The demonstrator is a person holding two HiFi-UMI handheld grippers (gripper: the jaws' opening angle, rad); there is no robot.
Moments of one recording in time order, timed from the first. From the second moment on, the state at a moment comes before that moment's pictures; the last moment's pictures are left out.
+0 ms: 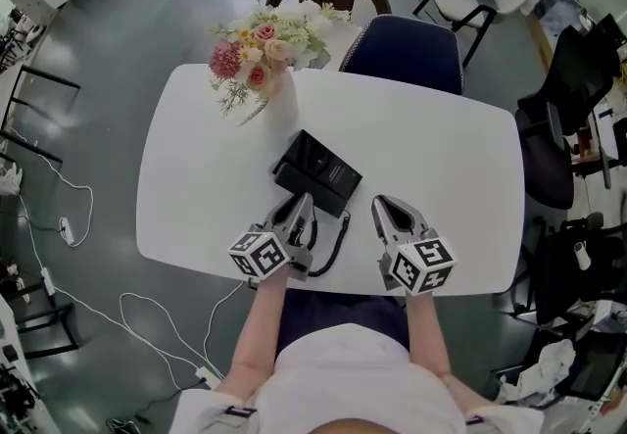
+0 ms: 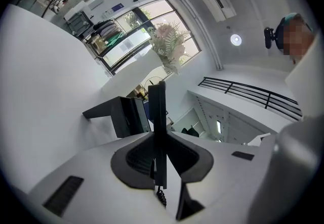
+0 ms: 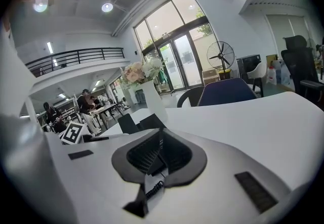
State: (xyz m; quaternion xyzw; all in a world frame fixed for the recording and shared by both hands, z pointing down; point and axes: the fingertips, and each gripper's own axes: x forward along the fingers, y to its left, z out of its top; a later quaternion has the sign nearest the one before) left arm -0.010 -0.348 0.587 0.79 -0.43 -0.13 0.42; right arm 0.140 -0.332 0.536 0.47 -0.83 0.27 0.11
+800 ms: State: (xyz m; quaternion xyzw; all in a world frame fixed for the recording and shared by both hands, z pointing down) left arm -0.011 -0.357 0.614 0.77 -0.42 -0.12 0.47; right arm 0.149 -0.332 0.544 0.48 -0.82 0.28 0.11
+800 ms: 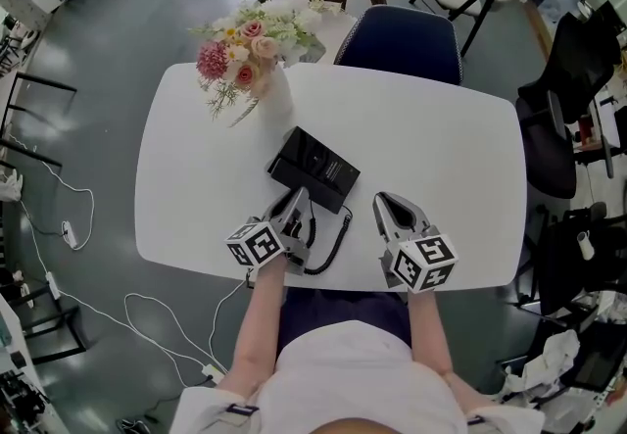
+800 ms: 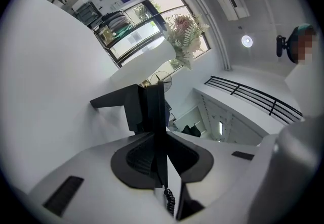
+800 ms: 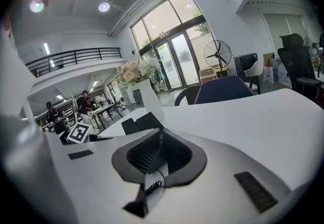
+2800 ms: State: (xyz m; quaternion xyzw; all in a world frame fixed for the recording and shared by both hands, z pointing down) left arm -0.016 -0.322 0.615 0.77 -0.40 -0.03 0.49; right arm 0.129 -0.292 0.523 0.50 -0.82 0.26 0.08
